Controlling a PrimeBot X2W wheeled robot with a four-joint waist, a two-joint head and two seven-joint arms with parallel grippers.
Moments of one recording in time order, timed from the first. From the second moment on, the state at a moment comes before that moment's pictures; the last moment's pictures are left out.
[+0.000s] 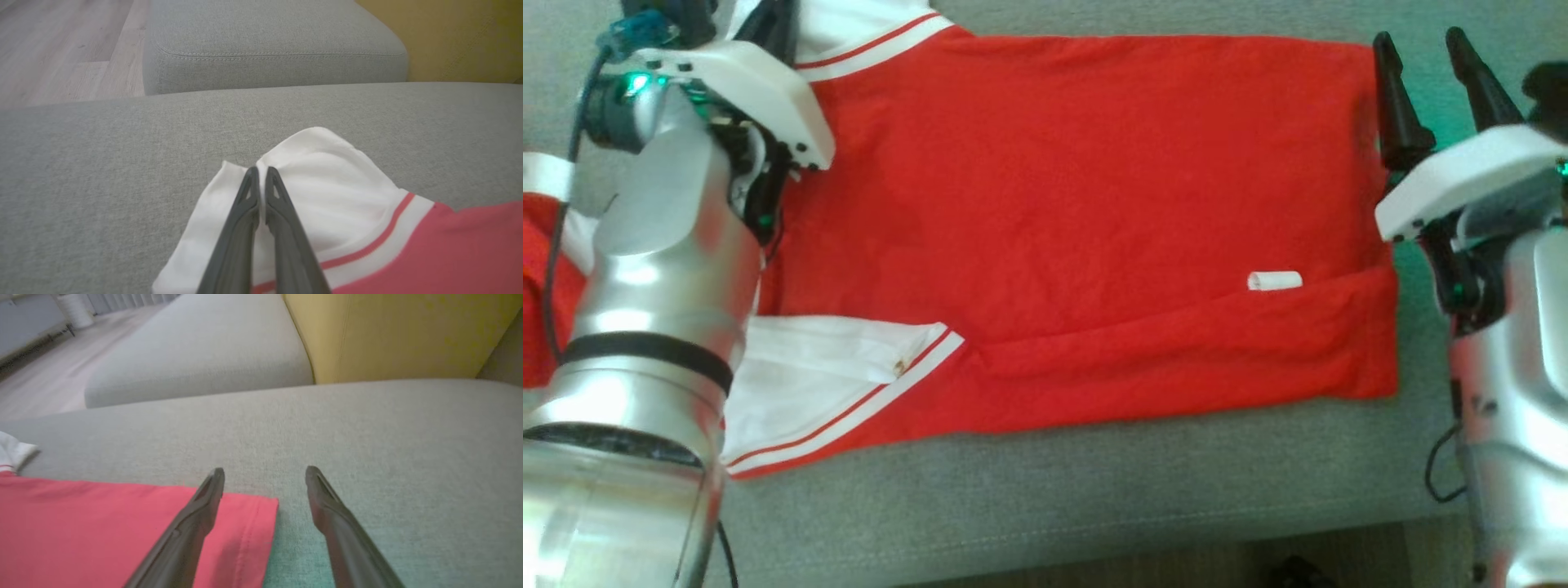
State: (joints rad) left arm -1.10 0.12 -0.39 1.16 -0.38 -0.12 -0.22; right arm -0.58 -0.13 -0.02 0.31 0.21 0.13 0.18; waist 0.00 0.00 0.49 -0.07
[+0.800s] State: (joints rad) left arm -1.00 0.15 -0.38 0.86 -0.40 -0.11 -0.25; right arm -0.72 -0.20 0.03 0.51 0.33 0.13 0.11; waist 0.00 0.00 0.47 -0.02
